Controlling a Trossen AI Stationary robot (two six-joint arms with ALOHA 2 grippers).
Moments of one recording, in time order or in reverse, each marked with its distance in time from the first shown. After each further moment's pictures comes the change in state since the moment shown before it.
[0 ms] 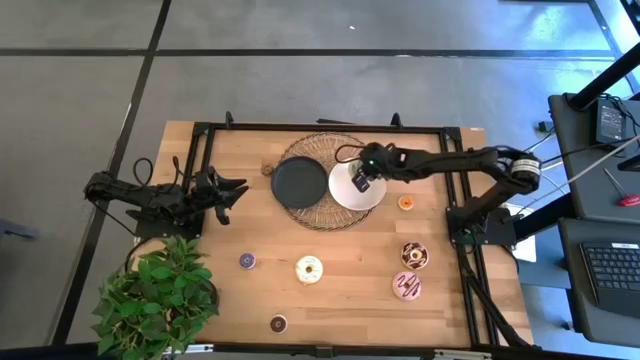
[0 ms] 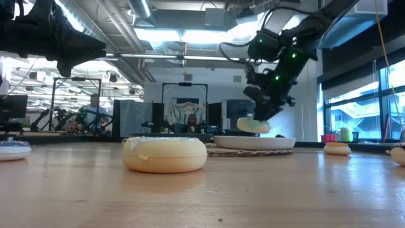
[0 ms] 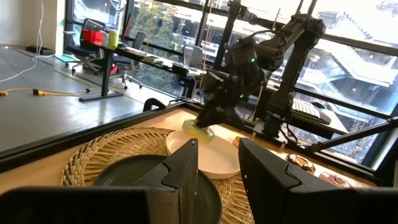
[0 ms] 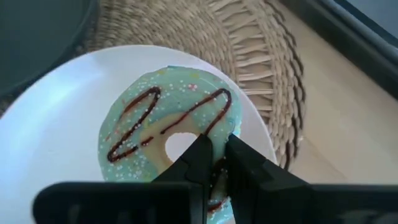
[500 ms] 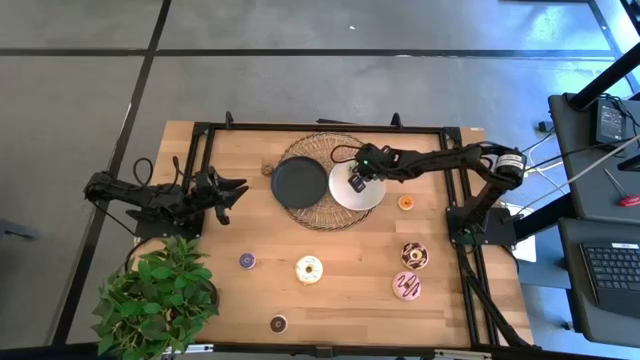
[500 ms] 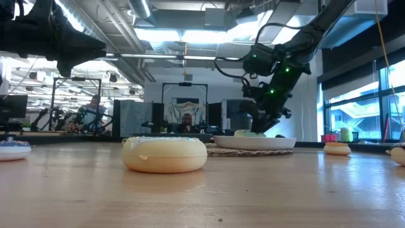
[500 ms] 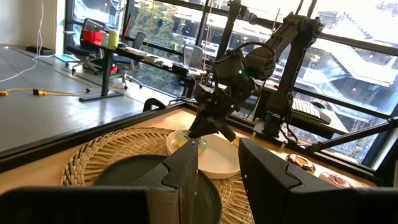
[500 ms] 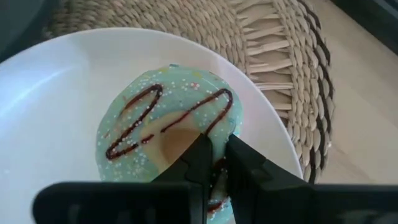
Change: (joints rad) left arm 0.000 0.000 0.000 0.000 0.000 0.000; right arm -0.021 0.106 0.000 0.082 -0.033 -0.009
